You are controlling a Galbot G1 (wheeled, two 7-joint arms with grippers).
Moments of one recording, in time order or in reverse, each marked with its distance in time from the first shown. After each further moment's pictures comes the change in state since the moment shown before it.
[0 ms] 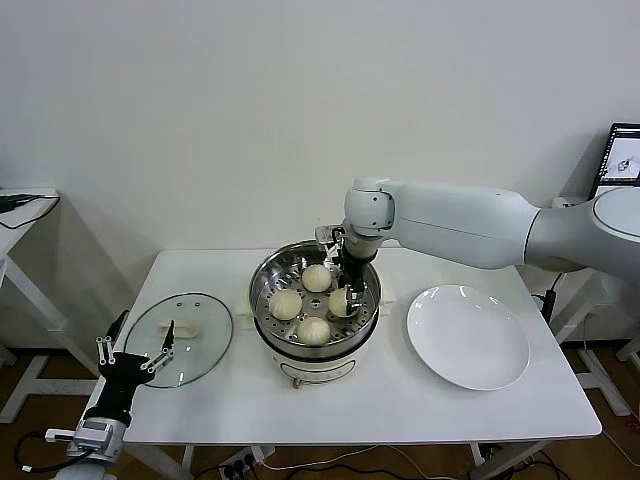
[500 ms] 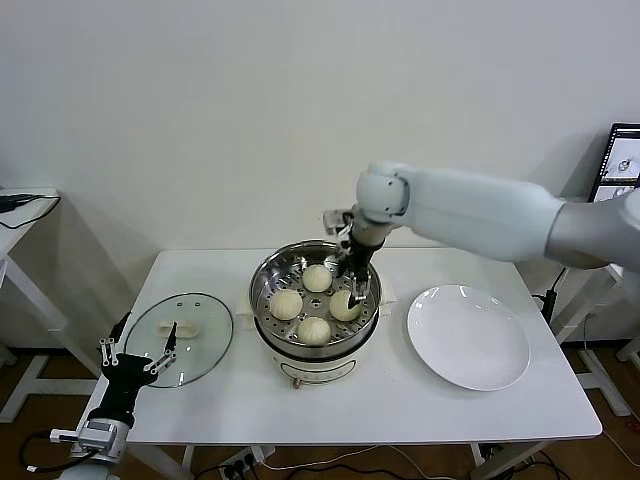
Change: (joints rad) left arm 0.004 -0.007 0.013 0.004 0.013 0.005 -0.007; right arm 0.052 -0.093 0.076 0.037 0.049 0.021 -0.038
